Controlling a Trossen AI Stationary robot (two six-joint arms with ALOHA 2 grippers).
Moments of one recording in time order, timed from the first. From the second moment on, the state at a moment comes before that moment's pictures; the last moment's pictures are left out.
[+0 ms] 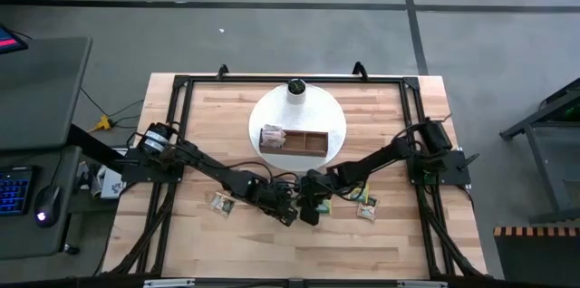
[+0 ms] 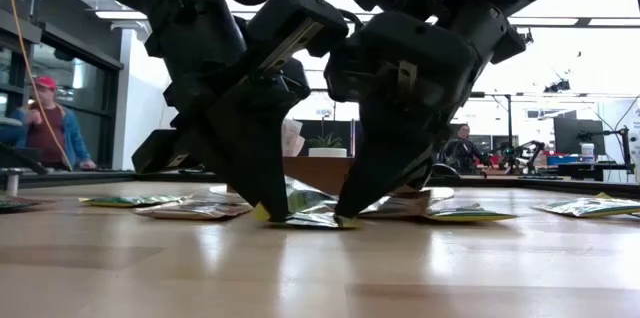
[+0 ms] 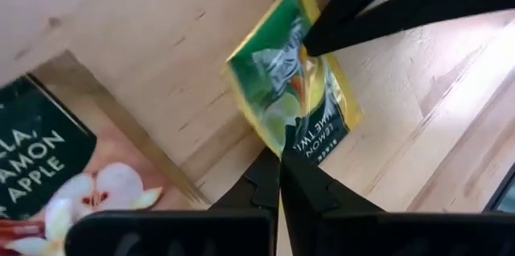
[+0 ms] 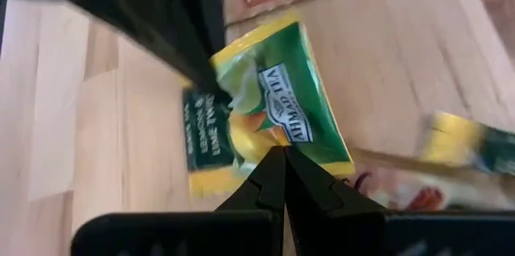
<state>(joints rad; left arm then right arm) -0.36 1.92 1.14 -0.20 -0.02 -1.30 0.26 1.97 1.03 0.02 -0.07 0.56</state>
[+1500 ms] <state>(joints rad) -0.35 1.90 1.44 -0.76 0.09 -0.53 0.26 1.80 1.03 0.18 -0.21 0.58</state>
